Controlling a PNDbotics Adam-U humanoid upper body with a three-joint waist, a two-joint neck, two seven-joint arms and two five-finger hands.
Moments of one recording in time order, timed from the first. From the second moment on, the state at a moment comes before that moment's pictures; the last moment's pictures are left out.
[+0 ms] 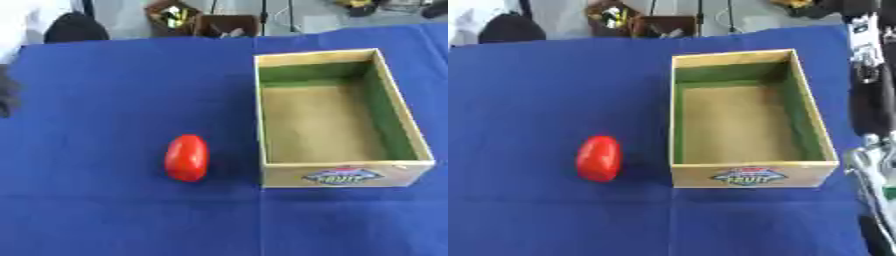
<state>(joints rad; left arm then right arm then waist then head) -0.14 0.58 0.23 -1.98 -0.25 -0.47 -0.07 -0.52 -0.36 0.10 -1.98 0.07 -0.06 -0.25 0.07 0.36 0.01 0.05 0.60</state>
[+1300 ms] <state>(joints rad) -0.26 0.70 0.18 -1.96 -0.24 -0.46 -0.19 -0.52 -0.37 0.10 -1.98 0.07 -0.06 -0.25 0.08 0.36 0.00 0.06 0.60</state>
